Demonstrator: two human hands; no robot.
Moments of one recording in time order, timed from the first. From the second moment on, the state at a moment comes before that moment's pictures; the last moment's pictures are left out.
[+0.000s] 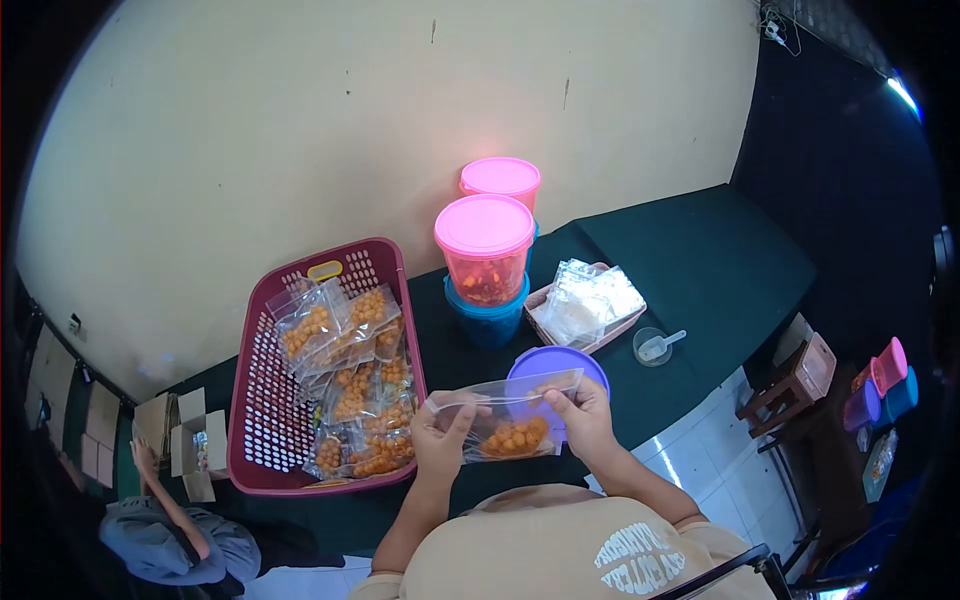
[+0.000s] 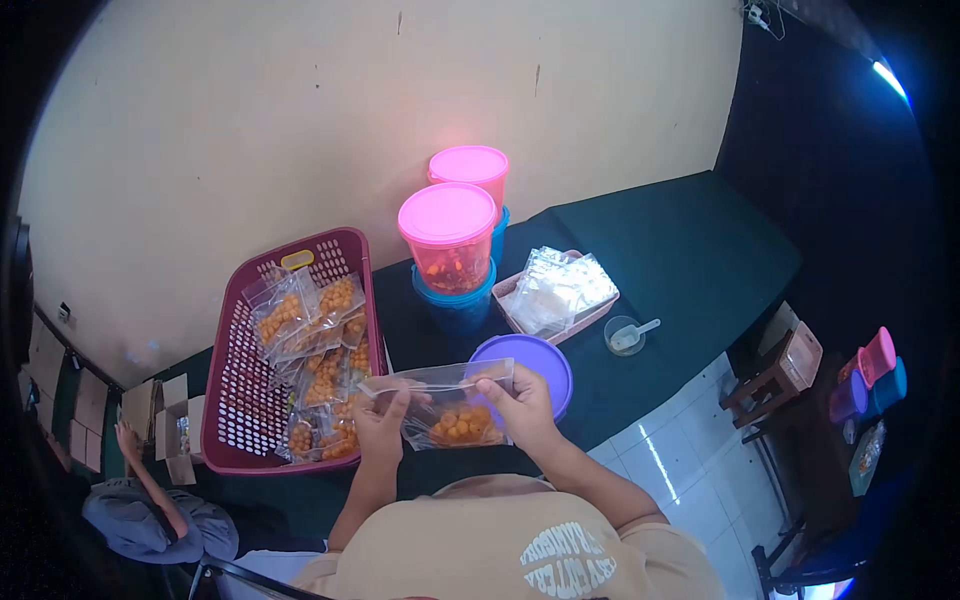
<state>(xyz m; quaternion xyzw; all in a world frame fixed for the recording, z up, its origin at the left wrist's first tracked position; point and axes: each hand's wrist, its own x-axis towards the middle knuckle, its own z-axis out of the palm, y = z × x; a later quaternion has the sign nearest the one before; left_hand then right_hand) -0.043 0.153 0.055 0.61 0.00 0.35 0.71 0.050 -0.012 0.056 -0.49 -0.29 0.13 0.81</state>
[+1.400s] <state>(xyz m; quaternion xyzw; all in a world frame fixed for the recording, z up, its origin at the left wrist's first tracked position) -0.037 0.125 0.027 0.66 0.02 0.42 0.62 0.035 -0.002 0.069 -0.60 -0.30 0.18 0.72</state>
